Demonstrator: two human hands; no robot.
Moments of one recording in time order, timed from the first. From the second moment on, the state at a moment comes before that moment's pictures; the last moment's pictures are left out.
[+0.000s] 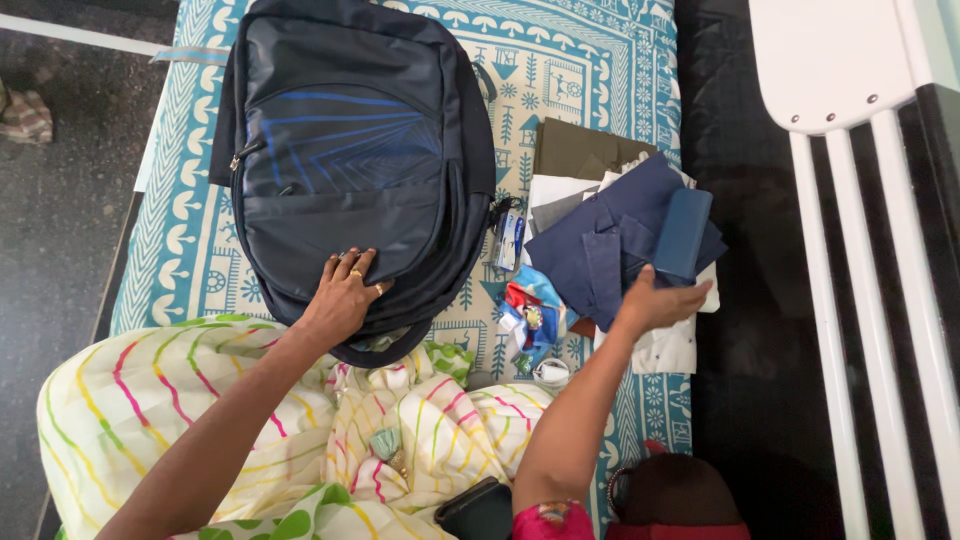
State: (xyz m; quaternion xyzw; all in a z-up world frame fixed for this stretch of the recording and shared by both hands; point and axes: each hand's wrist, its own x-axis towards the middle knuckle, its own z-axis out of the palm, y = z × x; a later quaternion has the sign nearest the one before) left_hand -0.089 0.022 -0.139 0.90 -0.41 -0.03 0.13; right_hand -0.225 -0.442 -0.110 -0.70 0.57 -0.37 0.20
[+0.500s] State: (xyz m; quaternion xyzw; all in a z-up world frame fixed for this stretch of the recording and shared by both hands) left_hand -0.090 0.025 -0.141 0.90 -0.41 -0.02 0.14; right_hand -0.210 -0.457 -0.117 -0.75 0.54 -0.36 0.11
